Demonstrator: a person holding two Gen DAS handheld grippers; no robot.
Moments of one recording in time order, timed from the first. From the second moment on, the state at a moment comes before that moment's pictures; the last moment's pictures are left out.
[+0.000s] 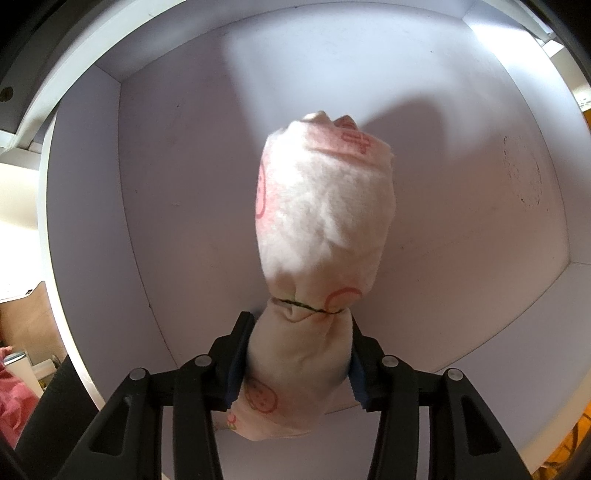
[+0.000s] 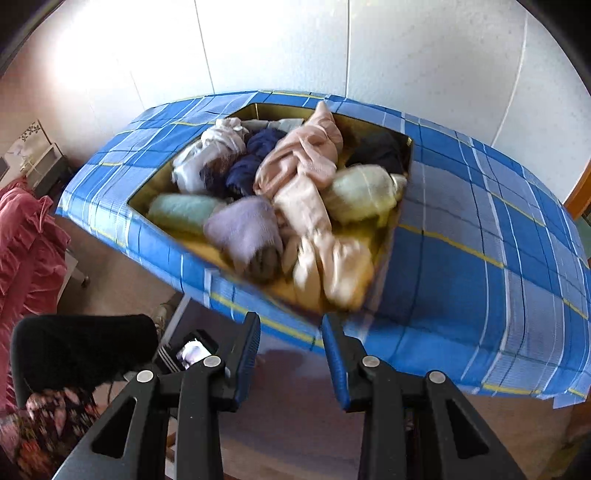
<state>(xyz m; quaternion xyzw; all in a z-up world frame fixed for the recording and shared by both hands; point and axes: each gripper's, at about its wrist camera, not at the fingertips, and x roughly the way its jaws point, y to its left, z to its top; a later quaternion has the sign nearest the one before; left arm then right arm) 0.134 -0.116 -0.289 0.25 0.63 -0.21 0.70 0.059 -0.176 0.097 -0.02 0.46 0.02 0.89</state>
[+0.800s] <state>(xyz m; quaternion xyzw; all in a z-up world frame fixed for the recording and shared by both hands) 0.102 -0.094 -0.209 0.19 0.56 -0.27 0.76 0.047 -0.246 -0.135 0.09 0.62 -0.05 0.78</state>
